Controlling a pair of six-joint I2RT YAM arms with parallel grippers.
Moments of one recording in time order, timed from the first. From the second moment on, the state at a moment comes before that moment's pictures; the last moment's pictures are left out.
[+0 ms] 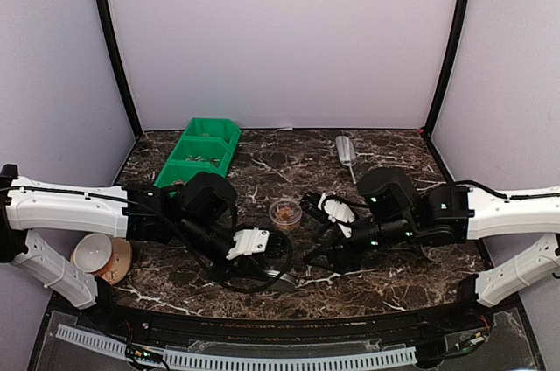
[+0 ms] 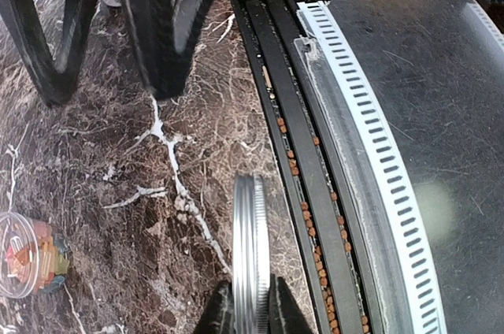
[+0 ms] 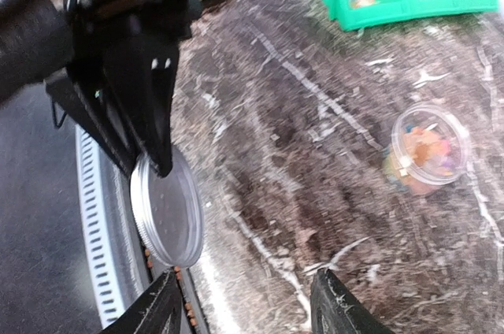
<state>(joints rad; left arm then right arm) -1.13 1.36 0.93 -0.40 0.43 0.47 1.17 1.21 0.85 -0.31 -0.17 0.08</state>
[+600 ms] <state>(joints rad) -0.98 1.52 0.94 -0.25 0.48 0.10 1.17 1.13 0.82 -0.27 0.02 0.10</state>
